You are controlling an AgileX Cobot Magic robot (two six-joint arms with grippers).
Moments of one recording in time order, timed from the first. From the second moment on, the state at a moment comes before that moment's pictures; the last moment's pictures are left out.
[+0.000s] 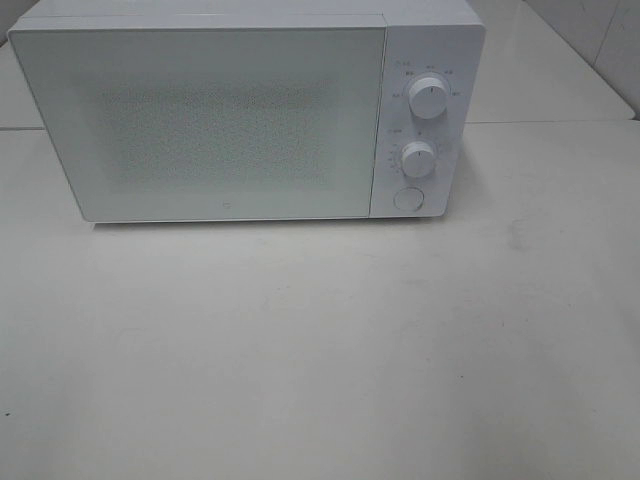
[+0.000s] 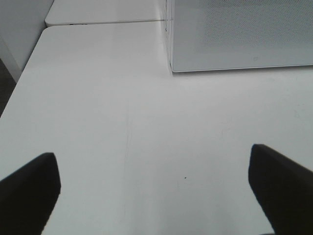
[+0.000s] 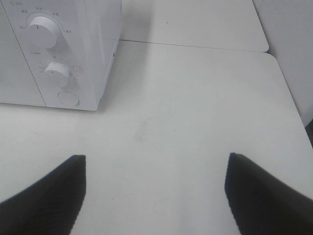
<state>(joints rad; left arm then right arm) 0.06 0.00 -0.50 -0.09 1.04 0.12 0.05 0.61 -0.53 -0.06 0.44 0.00</state>
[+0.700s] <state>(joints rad) 0.06 0.00 -0.50 -0.09 1.04 0.12 0.05 0.97 -0.51 -0.06 -0.10 0.05</state>
